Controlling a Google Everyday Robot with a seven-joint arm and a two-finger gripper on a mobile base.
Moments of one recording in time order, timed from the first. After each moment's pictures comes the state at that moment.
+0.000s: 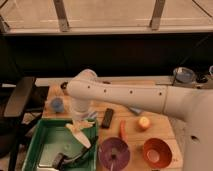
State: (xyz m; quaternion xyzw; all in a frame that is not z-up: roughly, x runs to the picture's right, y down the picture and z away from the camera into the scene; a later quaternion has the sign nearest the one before) arm -0.112 0.178 0.665 -0.37 -0.20 -0.20 0.88
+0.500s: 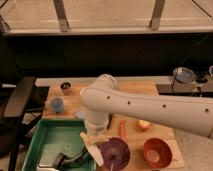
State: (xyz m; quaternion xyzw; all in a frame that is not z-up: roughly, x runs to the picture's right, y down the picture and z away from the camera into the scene) arm -0.043 0.216 0.589 -0.40 -0.14 -0.10 0.90
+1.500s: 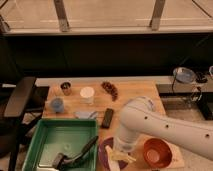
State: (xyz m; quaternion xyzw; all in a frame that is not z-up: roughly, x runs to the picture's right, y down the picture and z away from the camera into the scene) arm 0.043 0.275 0.604 -0.43 -0.10 0.05 0.89
